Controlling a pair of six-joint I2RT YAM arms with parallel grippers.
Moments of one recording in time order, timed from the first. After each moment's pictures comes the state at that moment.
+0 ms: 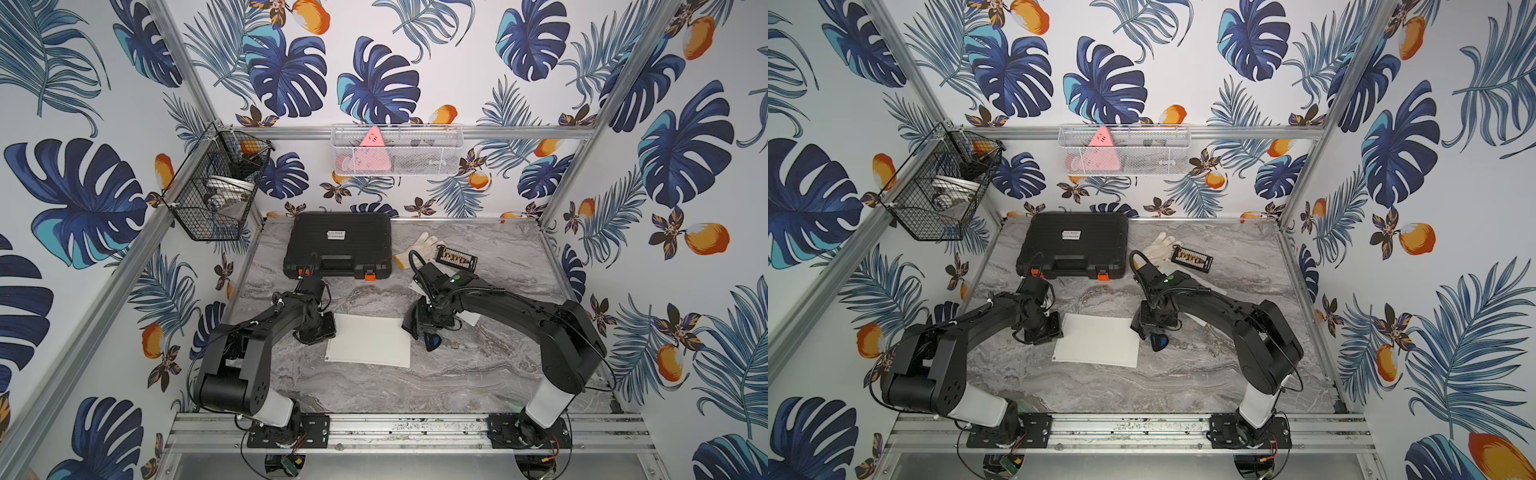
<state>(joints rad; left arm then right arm) -0.08 1.51 0.78 -0.68 0.15 -0.45 0.73 1.76 1.28 -0.87 -0.08 0.74</state>
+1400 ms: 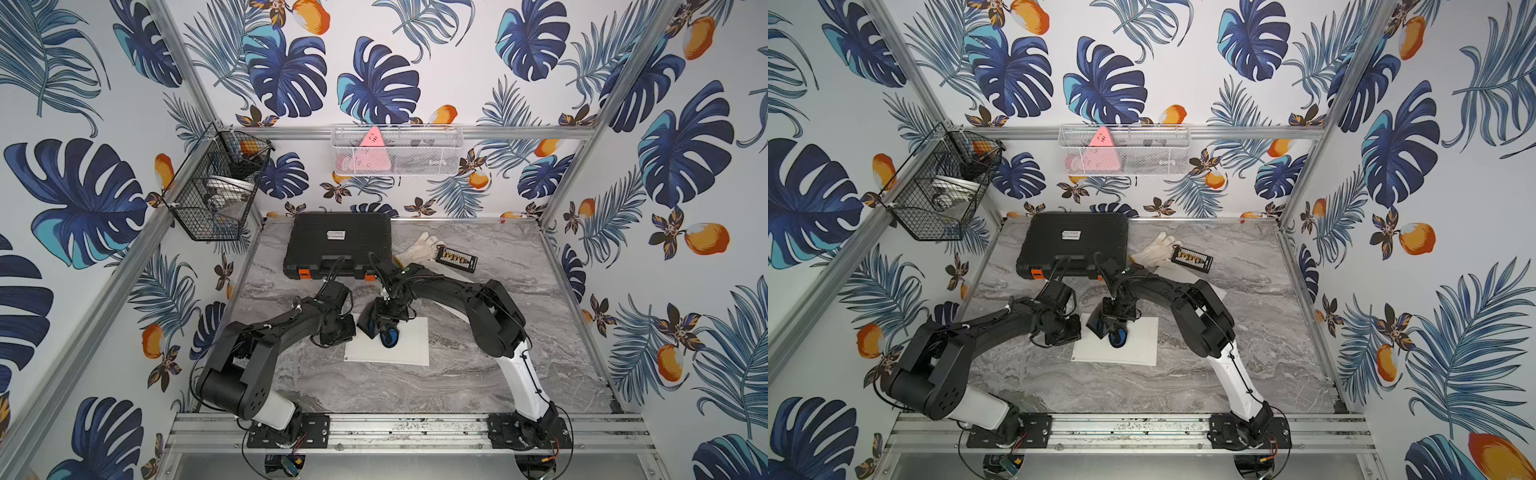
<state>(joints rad) -0.30 1.54 0.74 -0.56 0.16 -0.62 0.79 2.24 1.72 -0.85 -0.36 0.76</state>
